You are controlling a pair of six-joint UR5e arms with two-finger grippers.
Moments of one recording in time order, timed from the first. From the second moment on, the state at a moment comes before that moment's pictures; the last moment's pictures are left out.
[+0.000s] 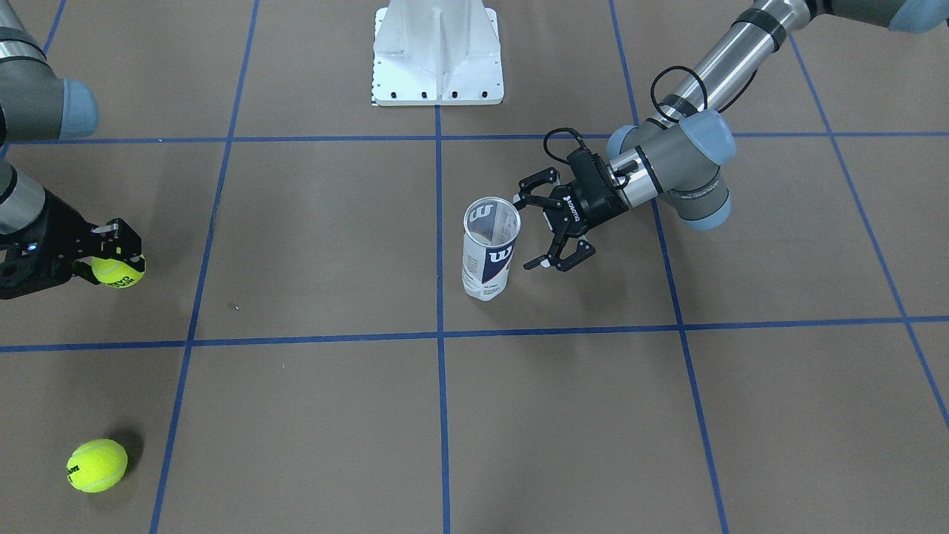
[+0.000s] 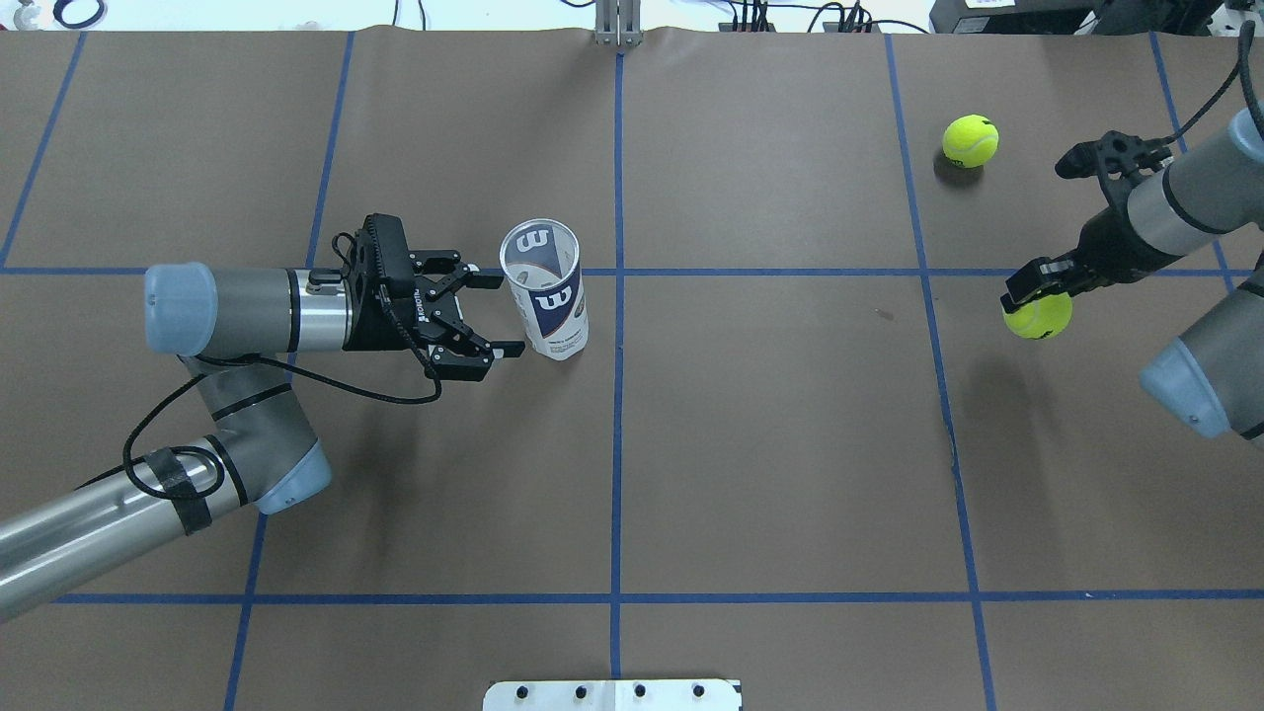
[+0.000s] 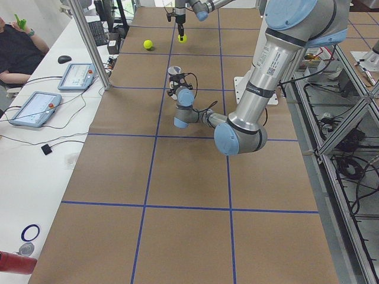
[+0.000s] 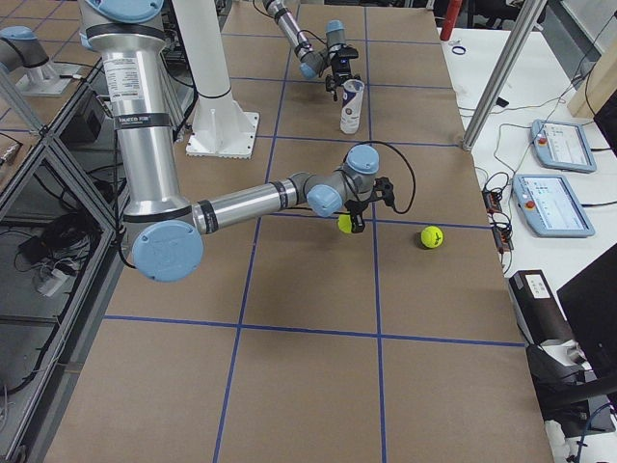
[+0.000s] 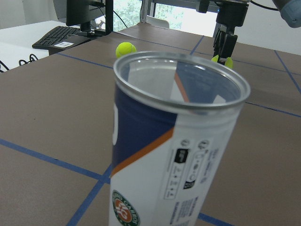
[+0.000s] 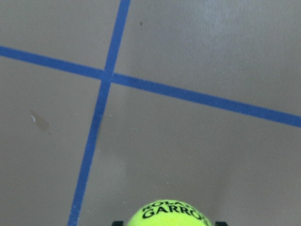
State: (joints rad) left arm -0.63 -2.08 -1.22 -3.23 -1.95 -0.41; right arm 1.03 -1.41 1.68 -1.20 2.30 0.58
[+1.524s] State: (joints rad) left arm -0.60 -2.11 -1.19 -3.23 -1.93 -0.41; right arm 1.07 -1.20 1.80 -1.34 2.43 0.61
